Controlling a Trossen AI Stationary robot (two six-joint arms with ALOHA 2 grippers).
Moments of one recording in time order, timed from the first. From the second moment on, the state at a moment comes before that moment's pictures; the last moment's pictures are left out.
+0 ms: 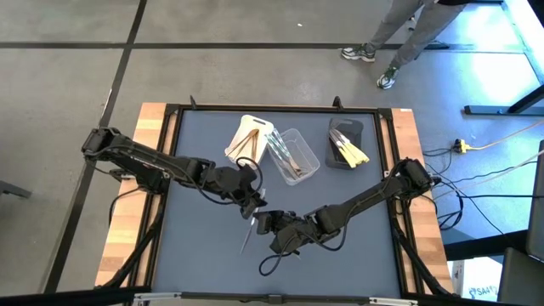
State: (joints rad) left arm -0.21 1.40 0.98 -0.16 -0.08 -0.88; right arm 0.46 1.95 1.46 -0.11 0.69 -1.52
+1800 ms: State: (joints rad) left arm -0.20 1.40 0.98 -0.16 -0.06 -0.89; right arm 0.46 1.95 1.46 -0.12 0.69 -1.51
